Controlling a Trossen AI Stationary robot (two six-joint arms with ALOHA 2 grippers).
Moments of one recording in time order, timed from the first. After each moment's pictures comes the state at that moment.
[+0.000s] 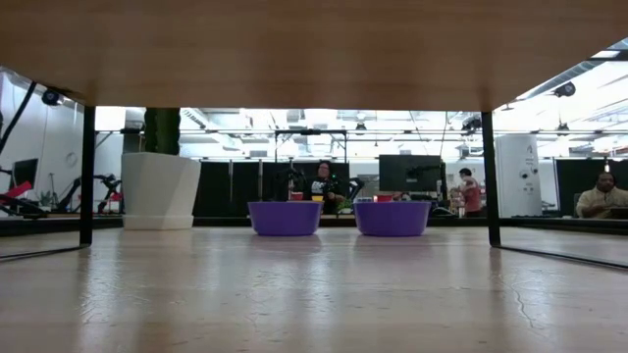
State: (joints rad) left arm -0.18 1.77 1.80 -1.57 0.32 -0.46; right arm 0.66 0.89 0.83 -0.49 0.78 0.05
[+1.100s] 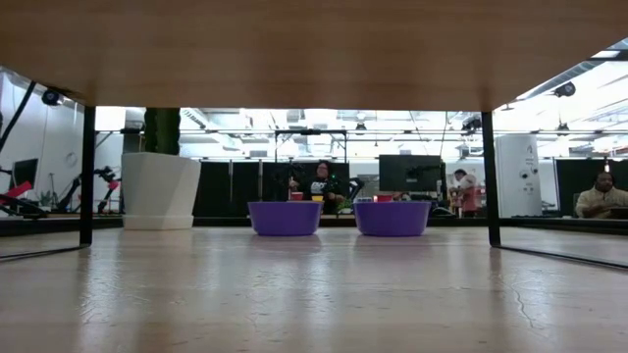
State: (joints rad) left arm -0.18 1.75 1.85 -1.56 0.30 -0.54; right arm 0.66 0.88 0.83 -0.42 0.77 0.00
